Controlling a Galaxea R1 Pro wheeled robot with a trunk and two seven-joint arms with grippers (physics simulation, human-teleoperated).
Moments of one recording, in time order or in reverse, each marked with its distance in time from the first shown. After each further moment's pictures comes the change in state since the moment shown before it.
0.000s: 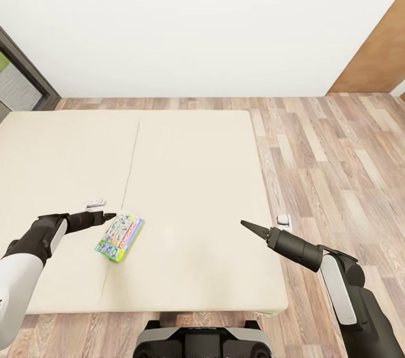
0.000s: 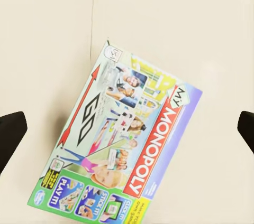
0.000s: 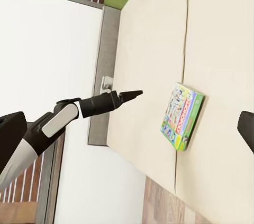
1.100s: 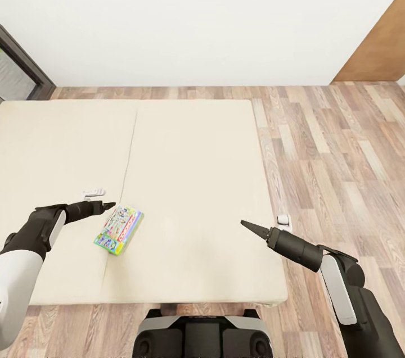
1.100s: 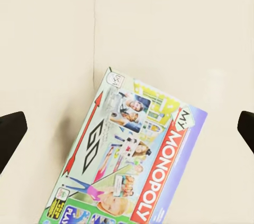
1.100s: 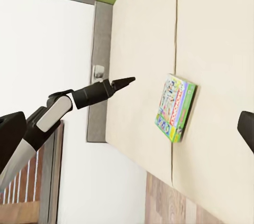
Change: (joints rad) left arm 0.000 -0.005 -0.001 -0.118 0.000 0.008 0.003; right arm 0.000 0.000 0.000 0.000 0.000 -0.001 0.001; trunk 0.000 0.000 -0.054
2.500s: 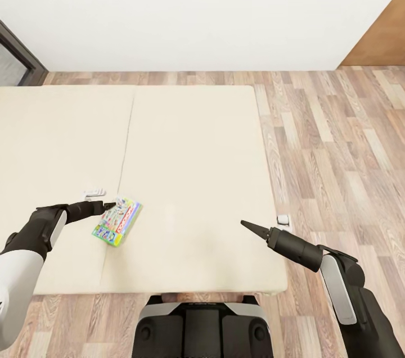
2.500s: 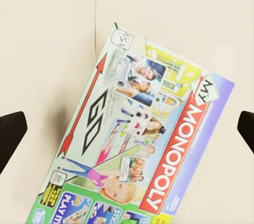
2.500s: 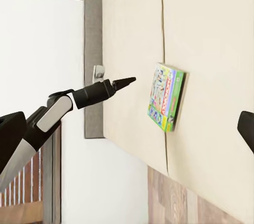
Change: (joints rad) left arm 0.000 -0.003 -0.004 0.001 -0.007 -0.003 0.008; right arm 0.000 0.000 0.000 0.000 0.000 0.001 0.000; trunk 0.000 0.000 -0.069
